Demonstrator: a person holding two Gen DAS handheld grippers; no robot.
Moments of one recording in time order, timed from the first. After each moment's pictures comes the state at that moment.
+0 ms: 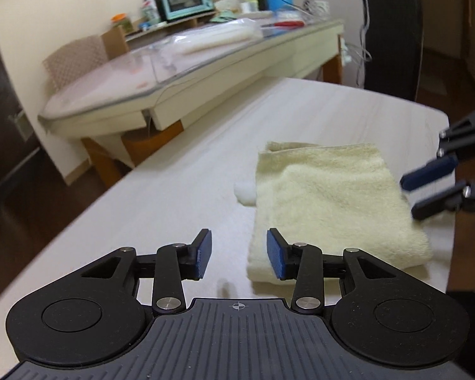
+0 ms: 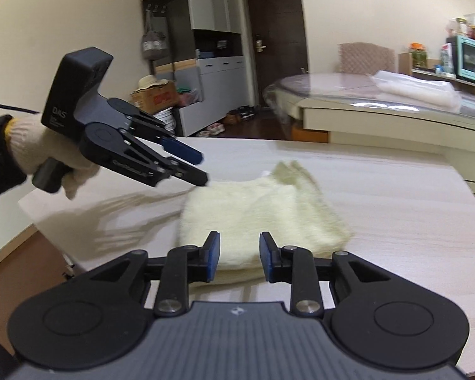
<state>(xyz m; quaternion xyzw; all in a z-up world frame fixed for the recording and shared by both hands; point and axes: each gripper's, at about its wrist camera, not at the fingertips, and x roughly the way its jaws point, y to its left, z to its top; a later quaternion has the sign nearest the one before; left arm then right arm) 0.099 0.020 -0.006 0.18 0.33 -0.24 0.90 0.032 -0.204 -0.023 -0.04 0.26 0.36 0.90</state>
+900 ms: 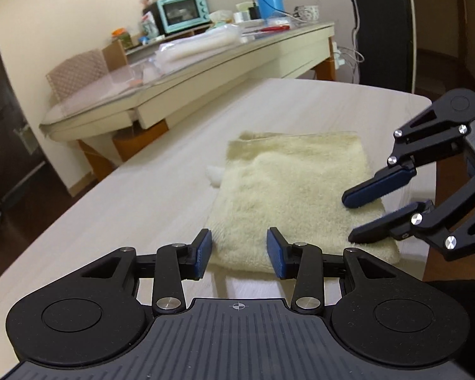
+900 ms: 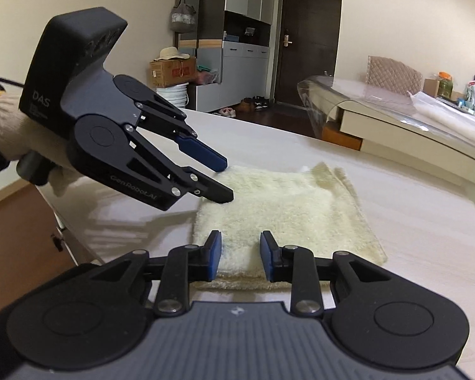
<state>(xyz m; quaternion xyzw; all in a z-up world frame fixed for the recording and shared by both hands) 0.068 0.008 -0.025 0.19 0.30 -0.24 0.90 0.033 -0.152 -0.042 -0.13 0.25 0.36 0.89</state>
